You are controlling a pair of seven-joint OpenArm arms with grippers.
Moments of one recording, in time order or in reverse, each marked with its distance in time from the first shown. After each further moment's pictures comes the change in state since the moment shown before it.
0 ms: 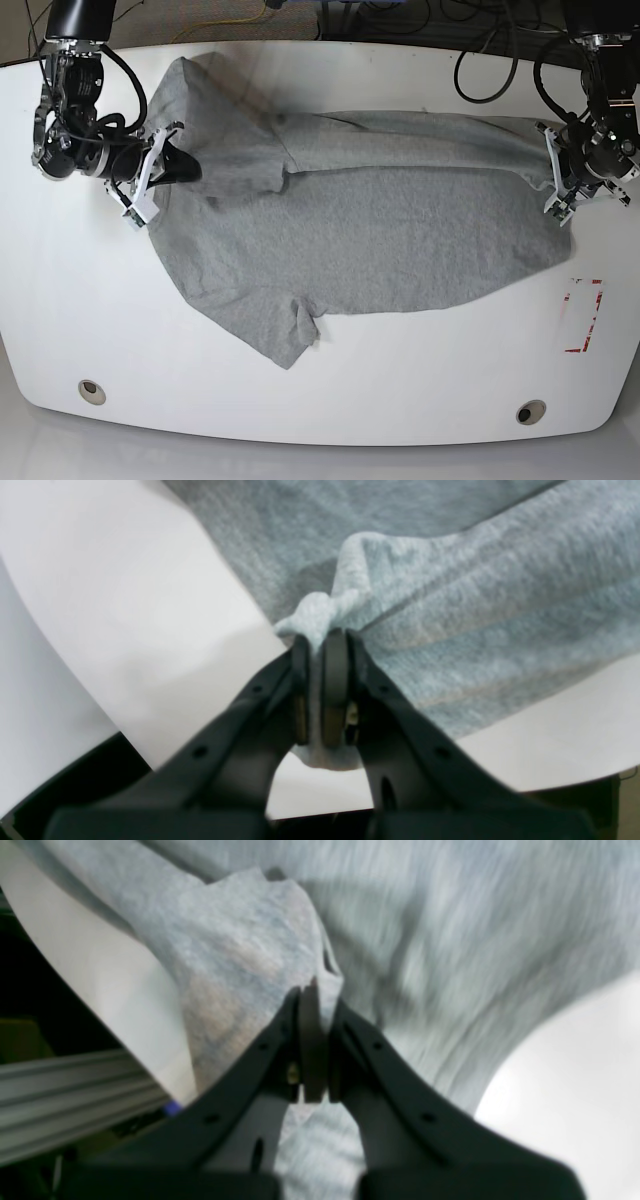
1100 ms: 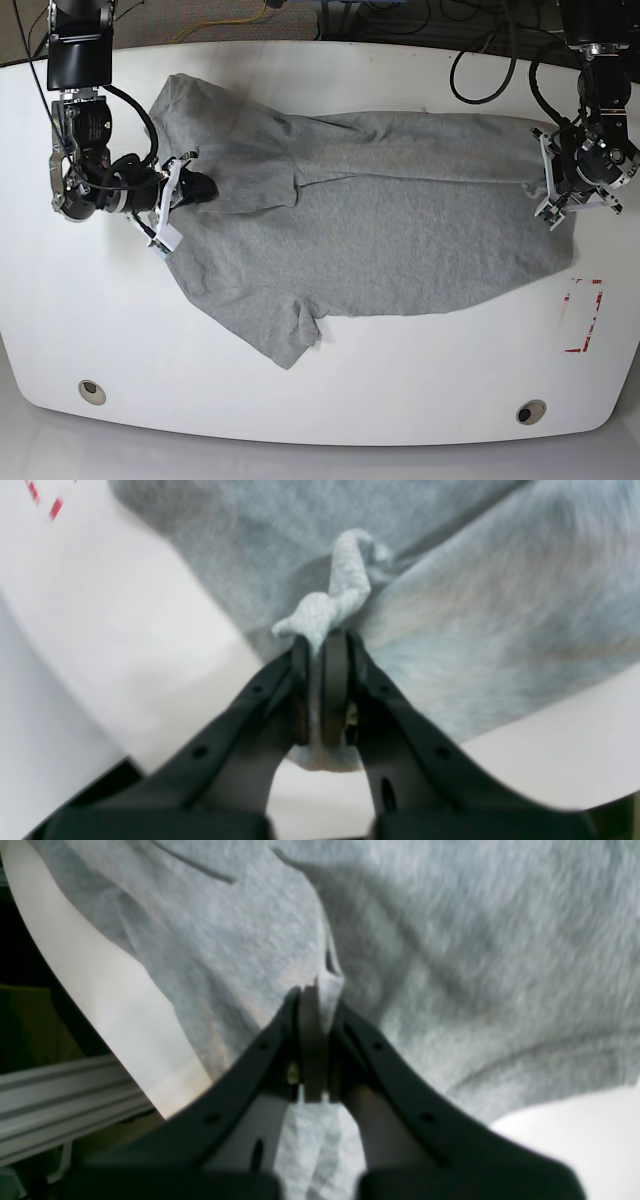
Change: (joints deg) left arm -1.2 -0.1 3.8 -2.7 5.3 0.0 -5.1; right arm 11.3 1.9 -11.6 -11.0 -0.2 0.0 0.0
